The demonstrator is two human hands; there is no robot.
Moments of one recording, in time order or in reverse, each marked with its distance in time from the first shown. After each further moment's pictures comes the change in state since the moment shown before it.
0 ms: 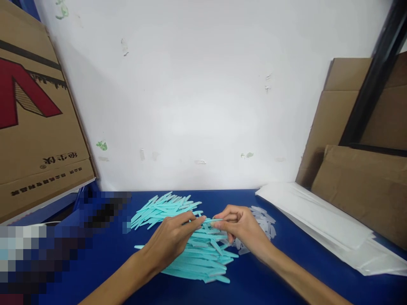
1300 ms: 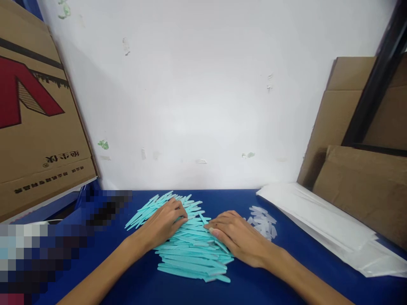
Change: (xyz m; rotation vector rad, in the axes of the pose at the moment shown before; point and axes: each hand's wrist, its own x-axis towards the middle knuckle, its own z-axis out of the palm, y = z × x) left_hand -0.004 -0.039 -0.008 0.020 -0.317 -0.262; right_hand 0.000 0.006 -0.008 -1.001 -0.352 -0.512
